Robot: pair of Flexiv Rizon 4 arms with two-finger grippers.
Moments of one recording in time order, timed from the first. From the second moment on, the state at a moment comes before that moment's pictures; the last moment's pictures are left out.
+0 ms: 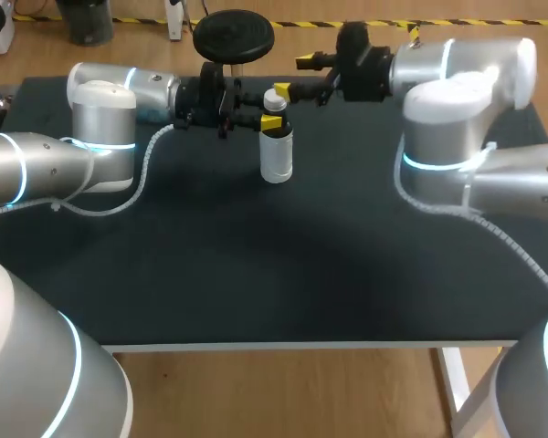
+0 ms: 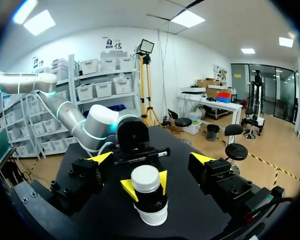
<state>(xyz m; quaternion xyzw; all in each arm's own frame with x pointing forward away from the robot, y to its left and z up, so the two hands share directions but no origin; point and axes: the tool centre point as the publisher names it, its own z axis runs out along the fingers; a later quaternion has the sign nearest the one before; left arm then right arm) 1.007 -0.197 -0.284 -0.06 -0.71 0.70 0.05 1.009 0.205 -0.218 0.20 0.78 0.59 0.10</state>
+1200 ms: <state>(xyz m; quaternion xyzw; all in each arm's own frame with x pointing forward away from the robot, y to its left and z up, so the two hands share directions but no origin) 1.007 -0.197 -0.284 -0.06 -0.71 0.70 0.05 1.001 0.224 -0.250 0.25 0.78 0.56 0.13</state>
